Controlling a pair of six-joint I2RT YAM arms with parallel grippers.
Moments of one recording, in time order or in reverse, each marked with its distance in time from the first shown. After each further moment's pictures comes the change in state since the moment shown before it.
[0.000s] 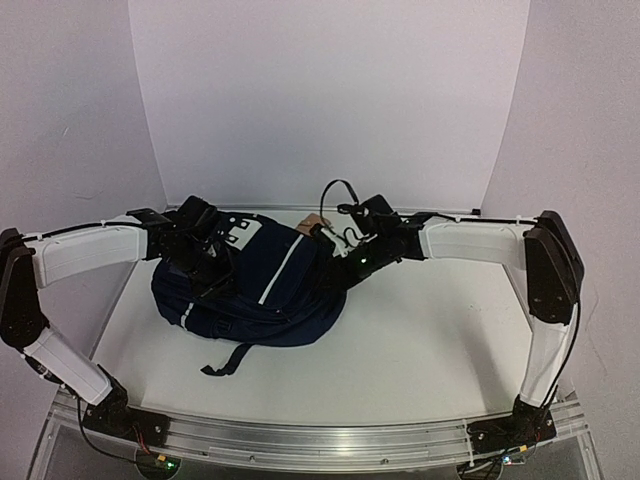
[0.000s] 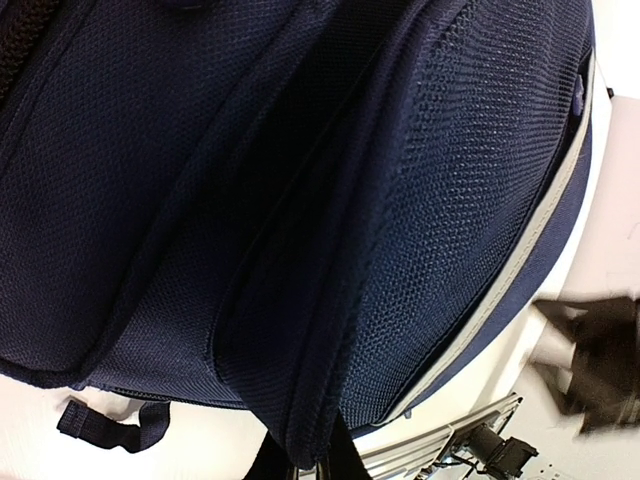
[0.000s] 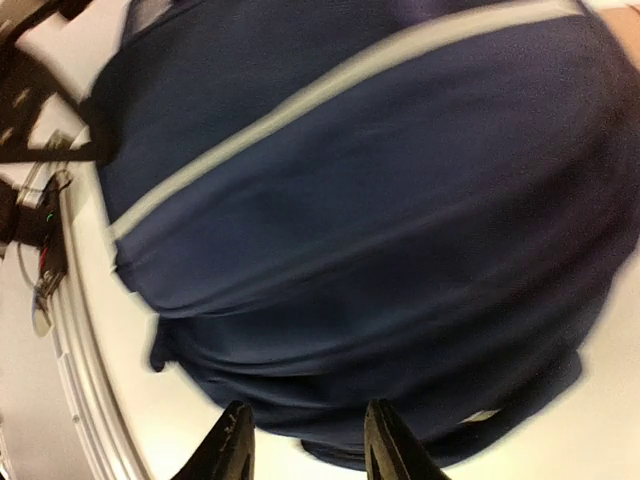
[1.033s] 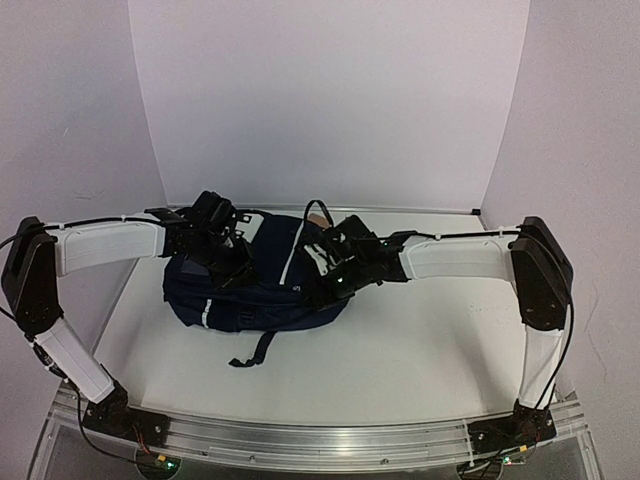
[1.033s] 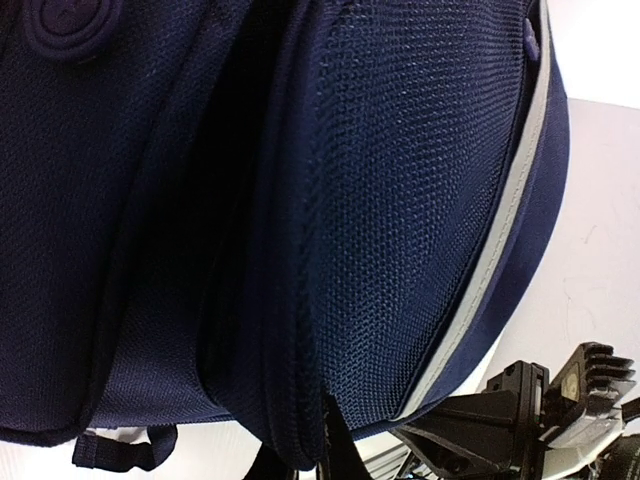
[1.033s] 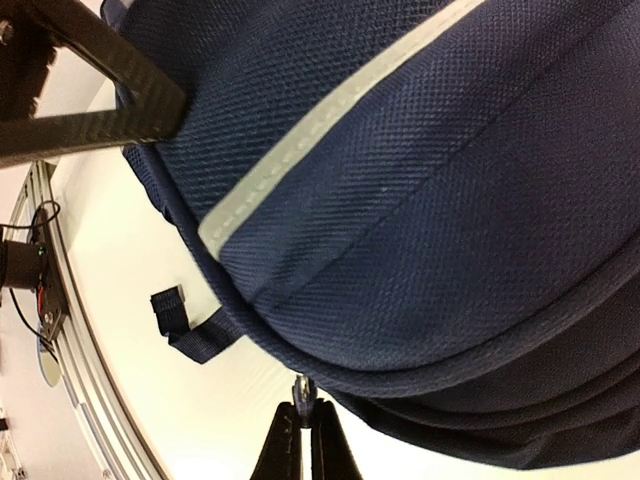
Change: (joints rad) left arm -0.013 0.112 0.054 0.183 0.032 -0.052; right arm 0.135 0.036 -0.026 0.084 0.157 0.246
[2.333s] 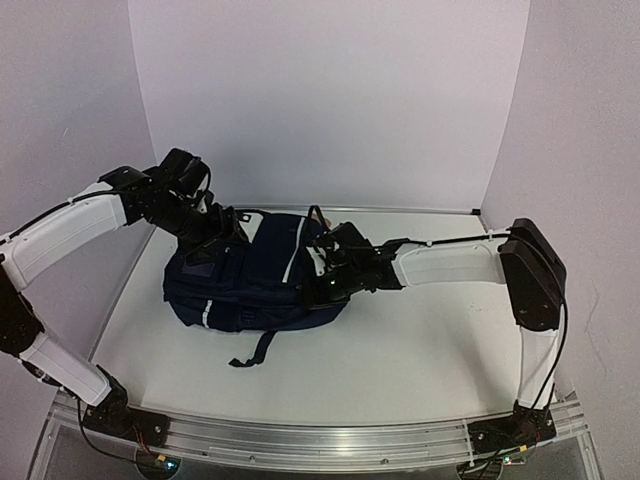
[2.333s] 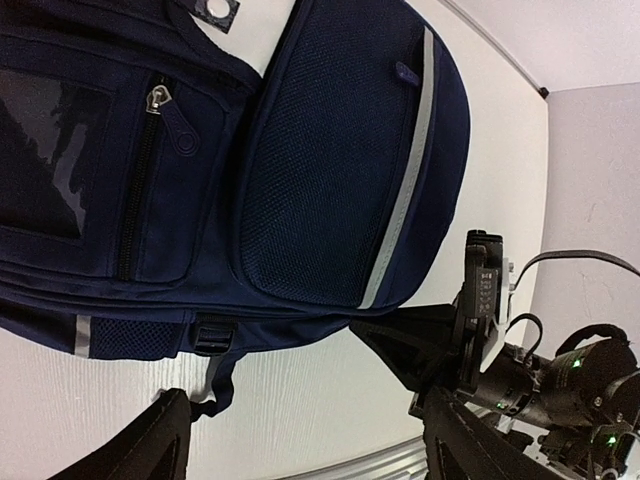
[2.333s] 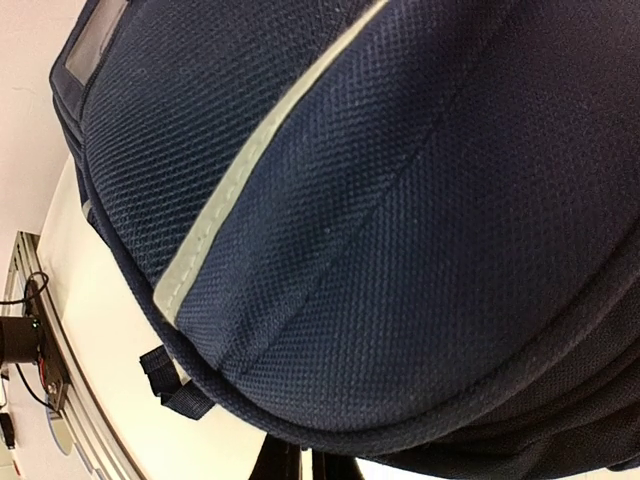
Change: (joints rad) left arm 0.016 -0.156 0.241 -0.384 -0.133 0.200; right arm 0.024 0.038 -0.013 0.097 0.113 0.180
